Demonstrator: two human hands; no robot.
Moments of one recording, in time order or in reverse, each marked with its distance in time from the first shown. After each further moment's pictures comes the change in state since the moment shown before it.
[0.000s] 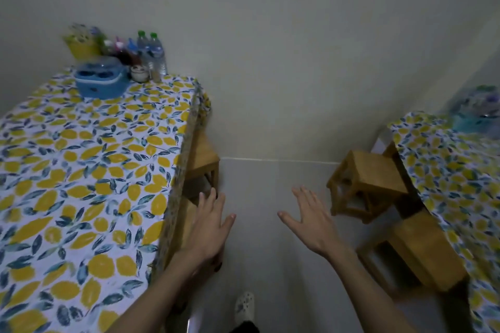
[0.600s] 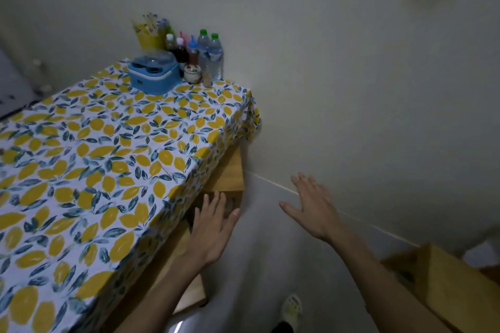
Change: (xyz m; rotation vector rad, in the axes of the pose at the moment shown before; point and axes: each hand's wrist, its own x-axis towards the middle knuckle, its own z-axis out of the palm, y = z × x) left_hand 0.247 0.040 0.017 -0.104 0.140 -0.418; right_hand 0.382 0.029 -0.044 -0.144 -0.189 -0.500
